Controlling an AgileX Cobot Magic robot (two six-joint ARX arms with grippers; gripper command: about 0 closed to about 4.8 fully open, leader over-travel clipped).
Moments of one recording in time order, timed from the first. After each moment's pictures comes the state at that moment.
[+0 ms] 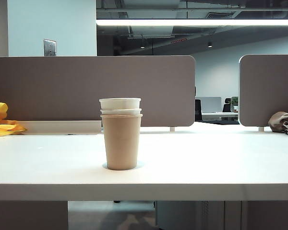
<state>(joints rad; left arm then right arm) -0.41 0.00 0.32 -0.39 0.02 -0.07 0.52 0.00 0.23 -0.16 0.10 0.00</state>
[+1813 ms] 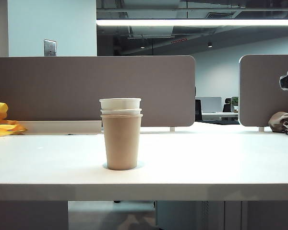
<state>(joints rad) -0.41 0.00 0.02 -0.20 0.22 0.04 0.52 0.00 0.01 -0.09 -0.13 0.08</state>
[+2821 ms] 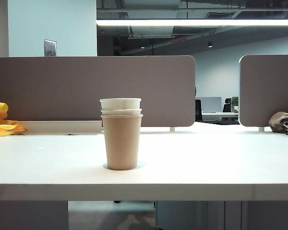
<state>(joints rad) -0.23 0.01 0.01 -0.17 0.22 0.04 0.20 0.00 0.01 -0.09 -0.13 0.08</state>
